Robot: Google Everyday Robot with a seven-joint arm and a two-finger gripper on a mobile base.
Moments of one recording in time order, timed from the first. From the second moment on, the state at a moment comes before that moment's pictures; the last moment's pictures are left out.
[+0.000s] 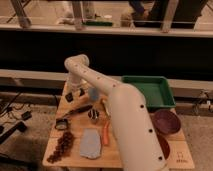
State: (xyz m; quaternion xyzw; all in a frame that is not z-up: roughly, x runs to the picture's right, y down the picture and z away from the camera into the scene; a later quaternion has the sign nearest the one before) arm -0.207 0.025 0.897 -0.28 -0.25 -0.28 0.88
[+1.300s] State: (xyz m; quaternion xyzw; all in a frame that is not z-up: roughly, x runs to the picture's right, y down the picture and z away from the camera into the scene) arm -0.051 -0.010 0.853 -0.17 -0.17 -0.12 0.96
